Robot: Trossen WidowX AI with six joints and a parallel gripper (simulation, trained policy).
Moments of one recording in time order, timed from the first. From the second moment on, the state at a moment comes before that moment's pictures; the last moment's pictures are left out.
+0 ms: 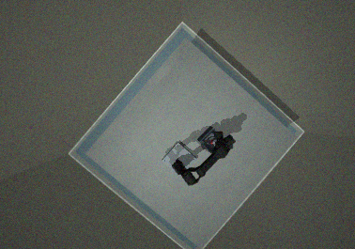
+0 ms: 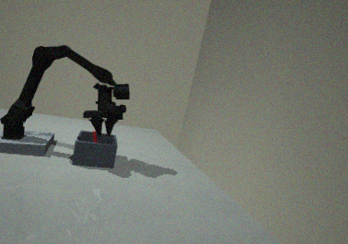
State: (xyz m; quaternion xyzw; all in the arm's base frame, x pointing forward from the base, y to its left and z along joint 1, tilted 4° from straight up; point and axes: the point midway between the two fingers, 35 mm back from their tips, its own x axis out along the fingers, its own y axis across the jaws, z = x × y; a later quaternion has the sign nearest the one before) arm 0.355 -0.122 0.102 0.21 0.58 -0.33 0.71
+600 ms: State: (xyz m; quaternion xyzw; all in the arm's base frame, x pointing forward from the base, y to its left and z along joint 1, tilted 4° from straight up) arm 0.356 -0.124 0.113 0.21 0.58 -0.33 0.72
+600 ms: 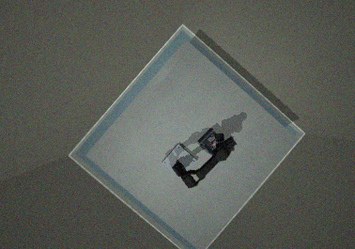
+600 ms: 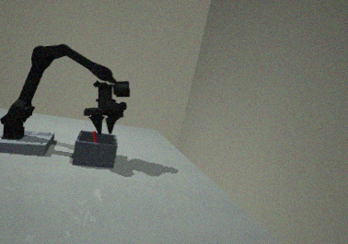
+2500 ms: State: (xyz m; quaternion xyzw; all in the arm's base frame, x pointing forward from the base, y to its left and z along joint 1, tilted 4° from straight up) arm 0.357 -0.113 0.140 0.20 0.56 -0.34 0.73
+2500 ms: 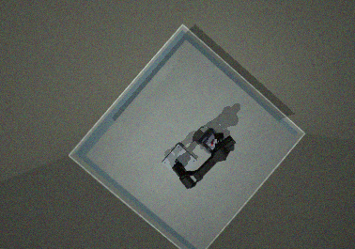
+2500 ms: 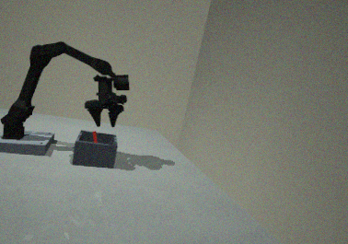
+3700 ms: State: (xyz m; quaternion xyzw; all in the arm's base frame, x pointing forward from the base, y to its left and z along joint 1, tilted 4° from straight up) arm 0.353 -0.102 0.142 0.19 0.57 -0.34 0.72
